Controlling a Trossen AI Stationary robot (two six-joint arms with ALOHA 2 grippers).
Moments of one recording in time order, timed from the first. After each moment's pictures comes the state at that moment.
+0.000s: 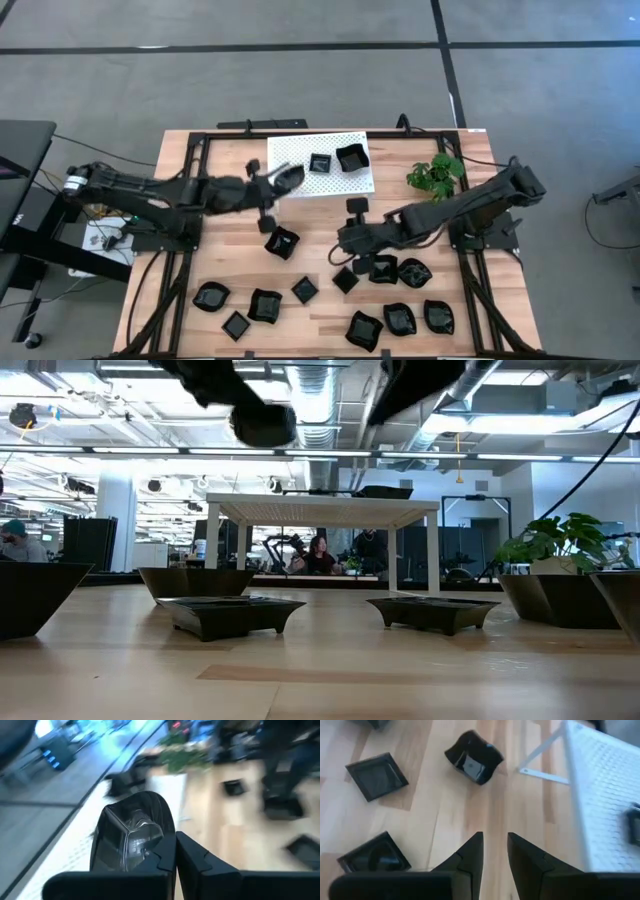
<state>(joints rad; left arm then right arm) -0.11 1.08 0.83 -0.17 -0.44 0.10 0.32 1.55 1.27 -0.59 0.42 -0.04</state>
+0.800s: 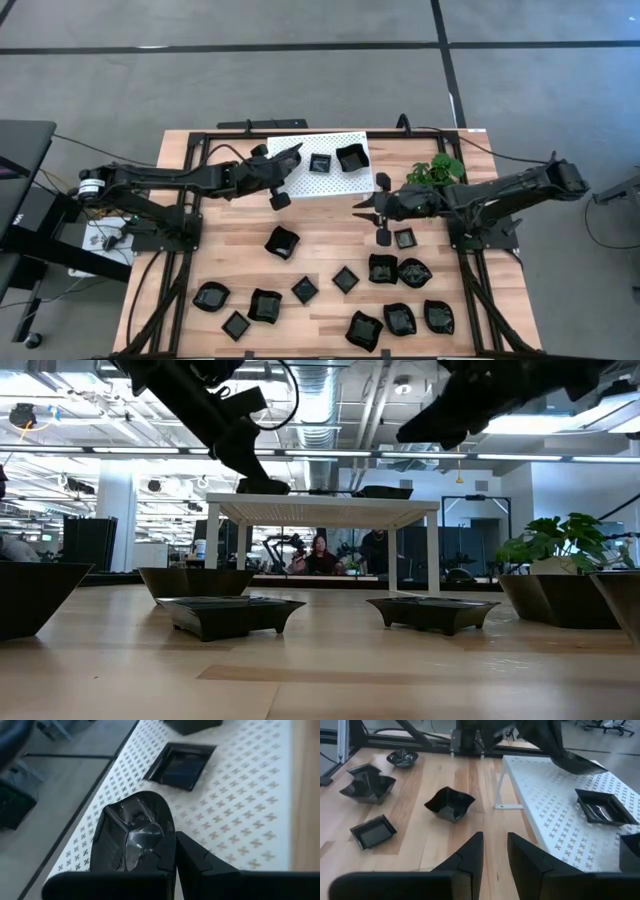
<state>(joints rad) 0.15 1.28 0.82 -0.17 -0.43 0.18 0.10 1.11 0.63 0.09 0.18 -0.05</state>
